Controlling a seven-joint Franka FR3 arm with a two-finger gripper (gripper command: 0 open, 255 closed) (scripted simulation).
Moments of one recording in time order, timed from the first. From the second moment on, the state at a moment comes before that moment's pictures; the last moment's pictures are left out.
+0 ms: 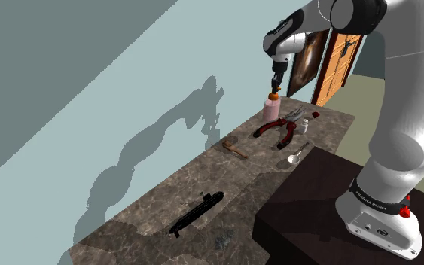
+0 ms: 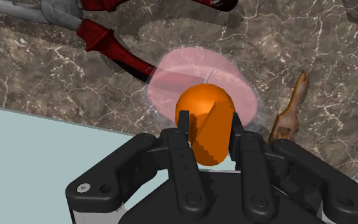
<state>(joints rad) -0.28 0.42 -0.33 -1.76 0.17 2.16 -0.90</state>
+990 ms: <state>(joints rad) -0.27 0.34 -0.34 -1.67 0.14 1.99 -0.87</state>
